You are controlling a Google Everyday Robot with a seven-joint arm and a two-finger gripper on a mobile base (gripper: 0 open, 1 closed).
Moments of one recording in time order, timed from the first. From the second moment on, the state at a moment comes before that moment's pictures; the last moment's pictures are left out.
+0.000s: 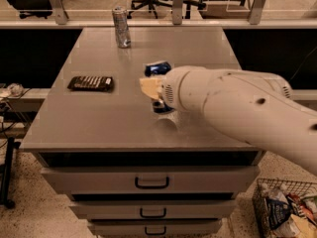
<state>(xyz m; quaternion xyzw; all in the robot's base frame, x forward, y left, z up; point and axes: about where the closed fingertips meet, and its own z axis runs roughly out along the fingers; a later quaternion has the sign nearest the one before) 0.557 -0.003 0.908 -0.21 0.81 0.17 0.51</state>
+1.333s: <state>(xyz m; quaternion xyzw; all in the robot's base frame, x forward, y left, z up) 0.564 0.001 0.921 -0.19 0.71 0.23 0.64</state>
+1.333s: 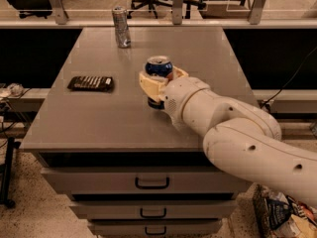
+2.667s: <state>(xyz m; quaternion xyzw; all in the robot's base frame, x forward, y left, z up) 0.635 -0.076 0.949 -0.13 0.67 0.17 0.71</state>
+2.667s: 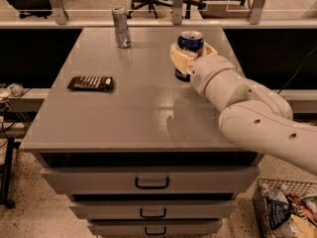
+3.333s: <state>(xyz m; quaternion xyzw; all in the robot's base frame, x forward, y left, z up) 0.647 -0.074 0.931 -0.13 0.66 0.19 0.71</state>
